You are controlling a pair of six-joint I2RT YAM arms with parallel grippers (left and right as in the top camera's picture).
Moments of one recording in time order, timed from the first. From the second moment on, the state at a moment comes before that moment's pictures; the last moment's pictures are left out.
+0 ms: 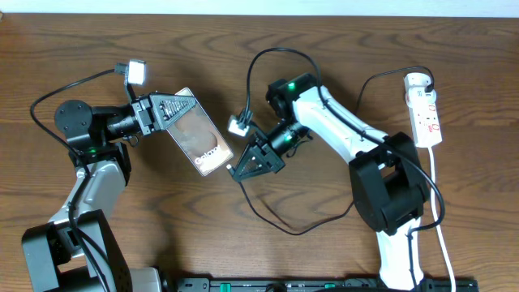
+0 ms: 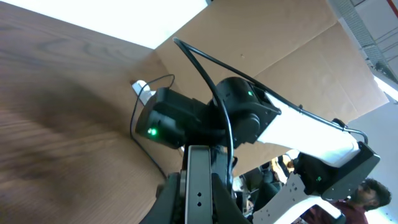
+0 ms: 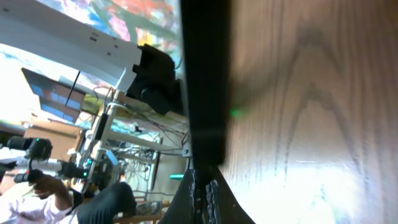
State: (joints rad) left arm 0.26 1.55 0.74 1.07 1.51 -1.19; right arm 0.57 2.16 1.69 -1.42 -1.25 -0.93
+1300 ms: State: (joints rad) left arm 0.24 1.55 0.74 1.07 1.51 -1.21; right arm 0.60 2.16 1.69 -1.37 -1.29 -0.93
